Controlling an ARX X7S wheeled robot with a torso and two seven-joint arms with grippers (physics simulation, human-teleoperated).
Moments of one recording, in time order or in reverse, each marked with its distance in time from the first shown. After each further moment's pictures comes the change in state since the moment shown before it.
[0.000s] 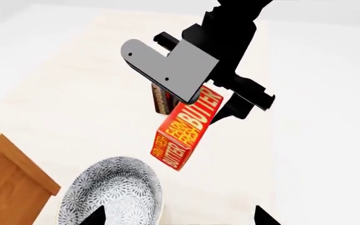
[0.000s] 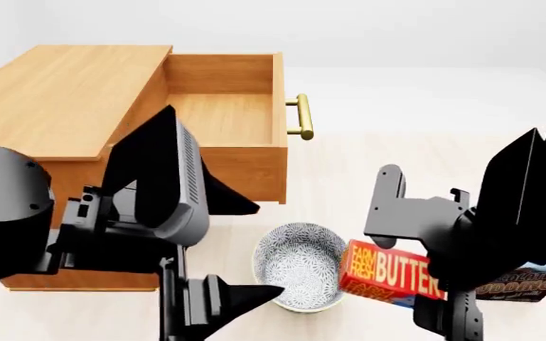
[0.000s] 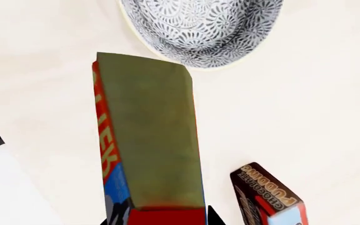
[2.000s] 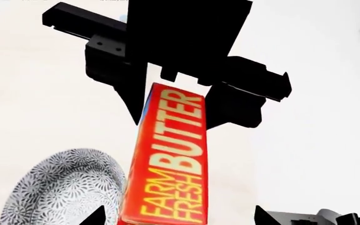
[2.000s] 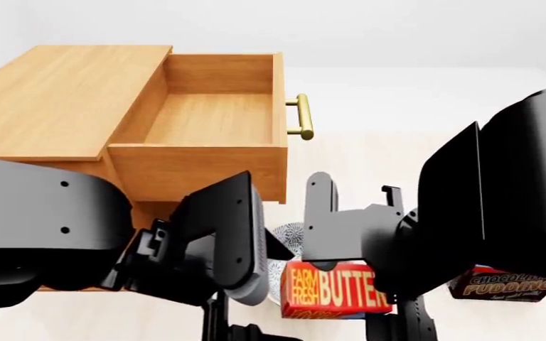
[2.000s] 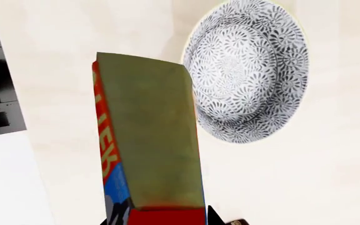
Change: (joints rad) left arm 0.102 0.162 0.079 -0.016 0.184 0.006 0.089; right arm 0.094 -0.169 -0.003 -0.058 0.186 -0.106 0.085
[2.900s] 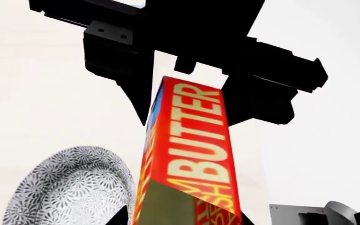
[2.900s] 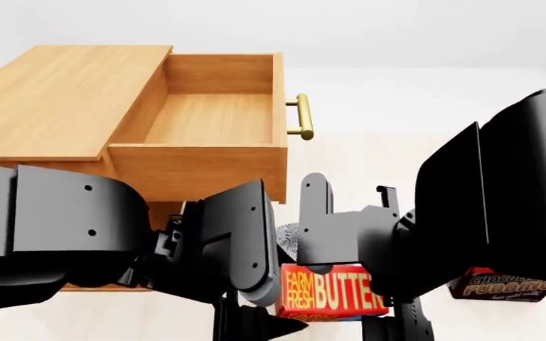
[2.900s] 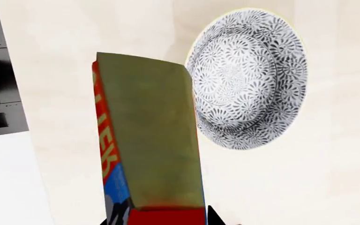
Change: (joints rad) left arm 0.032 0.045 0.027 -0.034 0.089 0.016 0.018; right arm 0.018 -0.006 -0.006 -0.014 0.023 -0.023 0.014
